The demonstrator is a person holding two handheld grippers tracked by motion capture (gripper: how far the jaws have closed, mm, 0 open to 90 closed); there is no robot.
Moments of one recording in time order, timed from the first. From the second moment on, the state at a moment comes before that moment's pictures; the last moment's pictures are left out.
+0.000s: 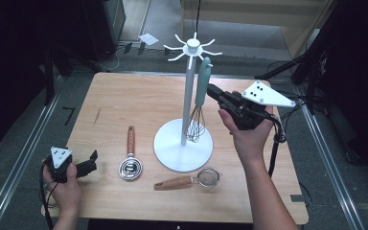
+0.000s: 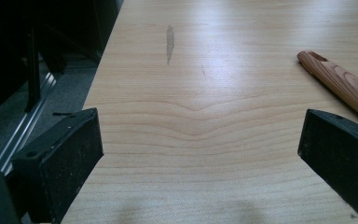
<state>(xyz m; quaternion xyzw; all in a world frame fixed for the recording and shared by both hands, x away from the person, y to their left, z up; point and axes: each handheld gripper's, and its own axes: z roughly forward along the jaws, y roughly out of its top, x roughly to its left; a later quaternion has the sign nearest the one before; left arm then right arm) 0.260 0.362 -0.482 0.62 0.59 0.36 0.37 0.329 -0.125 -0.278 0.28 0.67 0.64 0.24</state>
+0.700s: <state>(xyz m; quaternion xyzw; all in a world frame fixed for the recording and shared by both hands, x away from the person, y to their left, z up) 0.260 0.362 -0.482 0.62 0.59 0.36 0.37 0.319 -0.107 -0.265 0.25 0.68 0.64 0.24</state>
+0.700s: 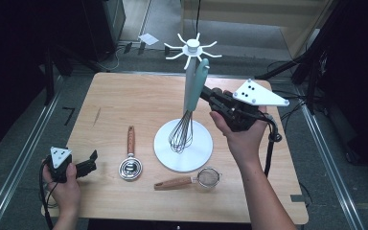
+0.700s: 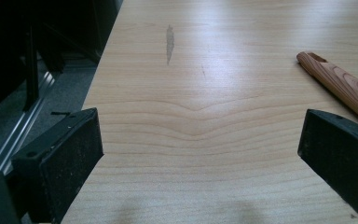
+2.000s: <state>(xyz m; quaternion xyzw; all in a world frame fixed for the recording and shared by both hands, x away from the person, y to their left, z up) 0.261 0.364 -0.482 0.62 0.59 0.35 0.37 0.314 -0.115 -0.296 0.27 0.70 0.61 0.24</state>
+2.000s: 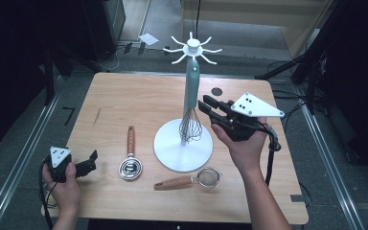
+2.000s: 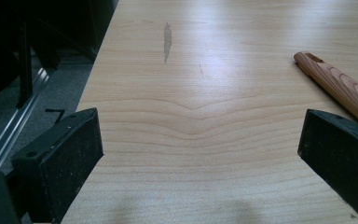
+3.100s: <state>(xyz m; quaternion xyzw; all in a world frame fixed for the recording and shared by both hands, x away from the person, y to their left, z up) 0.260 0.359 -0.482 0.62 0.59 0.37 0.36 0.312 -0.142 -0.393 0.23 0.82 0.51 0.11</state>
